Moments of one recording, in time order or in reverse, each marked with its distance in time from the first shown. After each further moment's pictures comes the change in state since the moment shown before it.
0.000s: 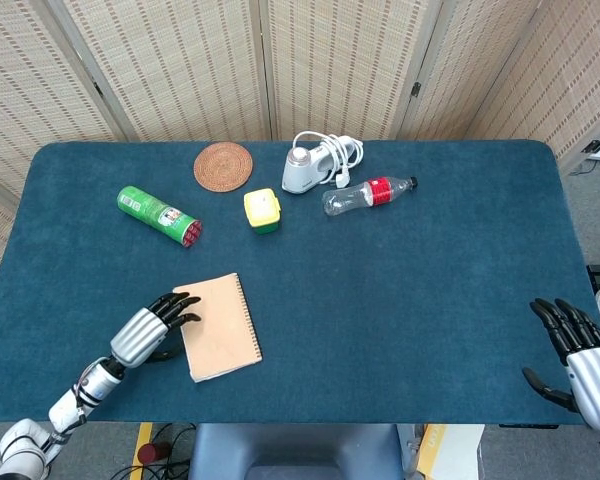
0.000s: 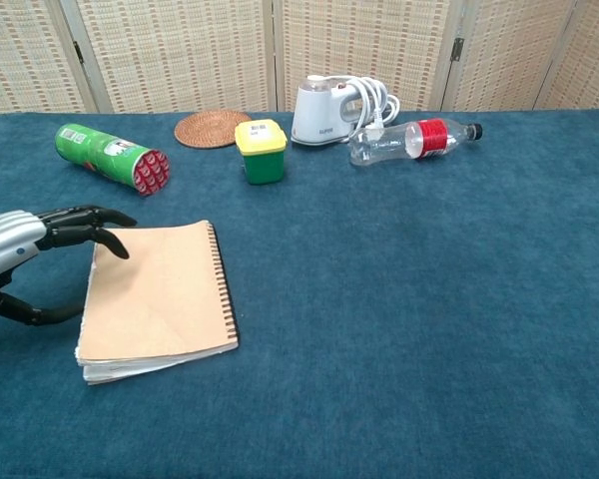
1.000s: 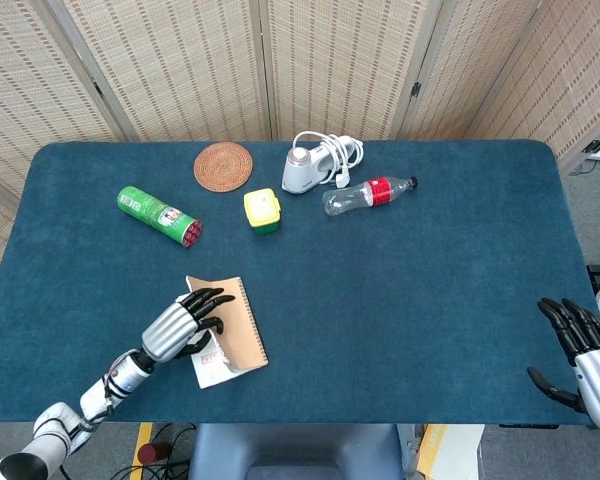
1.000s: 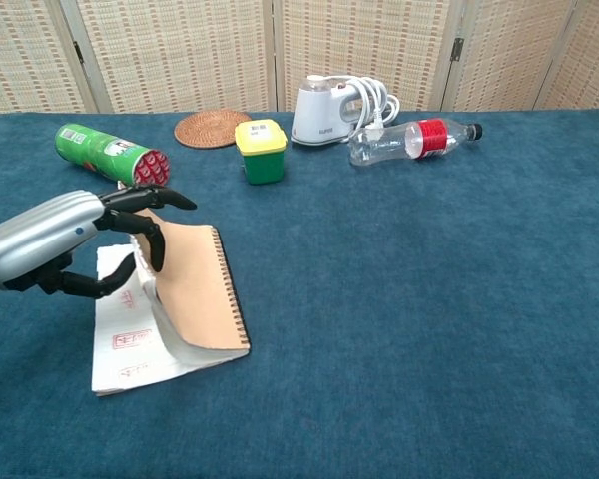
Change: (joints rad) left arm -0.105 0.030 -0.006 -0.190 0.007 0.022 0.070; right arm -0.005 -0.016 0.004 0.048 0.000 0.022 0.056
